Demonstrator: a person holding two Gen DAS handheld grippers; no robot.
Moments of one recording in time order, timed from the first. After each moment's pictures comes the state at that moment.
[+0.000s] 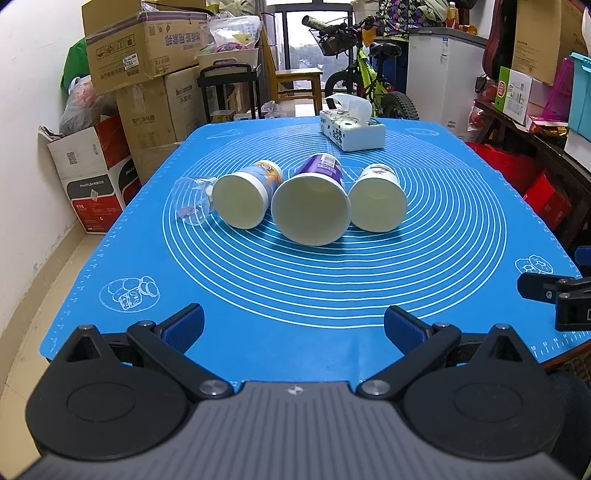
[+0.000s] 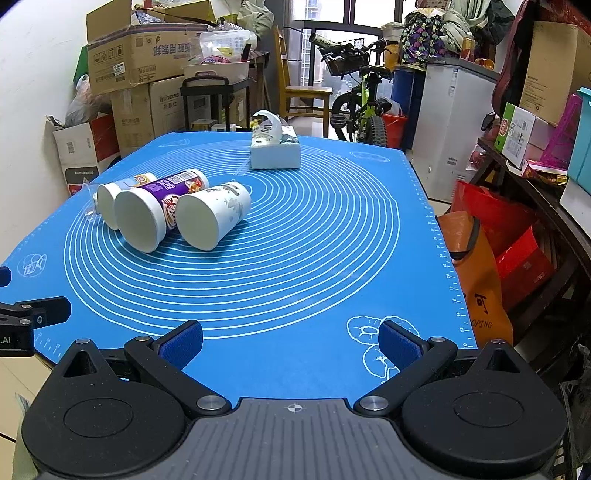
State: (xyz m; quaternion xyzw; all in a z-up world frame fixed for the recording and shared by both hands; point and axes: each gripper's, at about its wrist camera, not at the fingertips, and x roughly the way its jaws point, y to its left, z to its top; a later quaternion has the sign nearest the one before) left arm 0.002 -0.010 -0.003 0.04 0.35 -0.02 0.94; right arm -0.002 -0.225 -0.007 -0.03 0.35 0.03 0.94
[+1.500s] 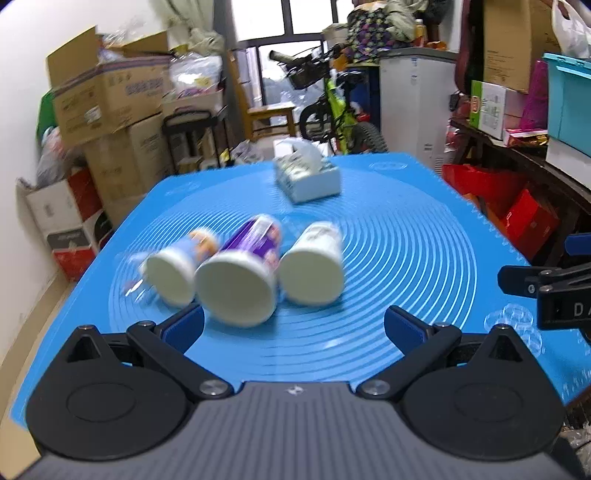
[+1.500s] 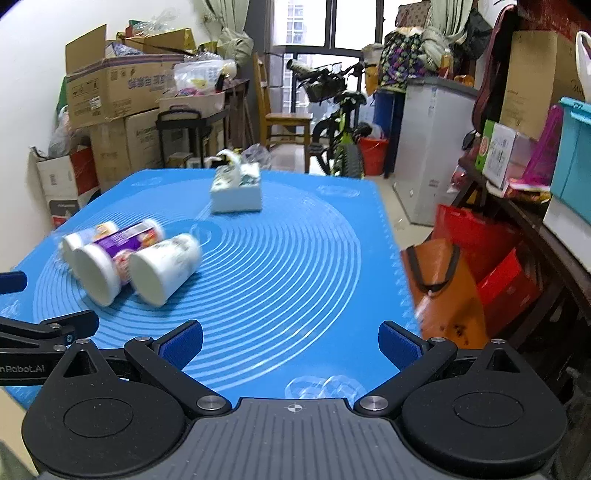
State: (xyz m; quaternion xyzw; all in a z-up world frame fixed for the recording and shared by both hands) left arm 0.046 -0.083 0.011 0.08 0.29 -0.05 0.95; right arm 0.035 -0.276 0.016 -0.02 0.31 0.01 0.95
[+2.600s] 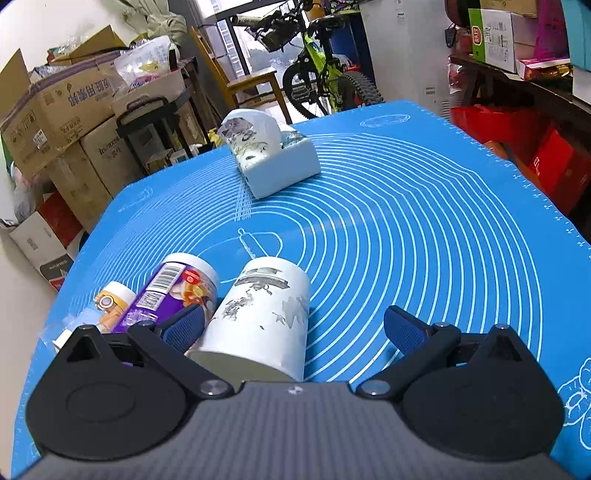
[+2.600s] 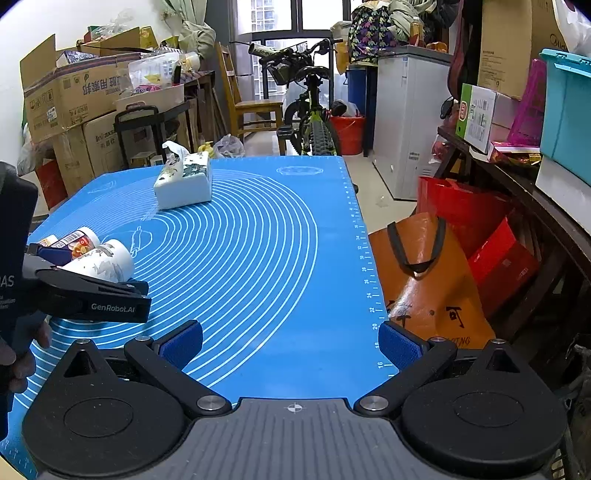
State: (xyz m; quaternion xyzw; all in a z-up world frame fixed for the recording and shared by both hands) left arm 0.163 -0.153 -0.032 0.16 0.35 -0.03 0.92; right arm 0.085 -0.329 -0.018 0.03 0.33 -0.01 0.94
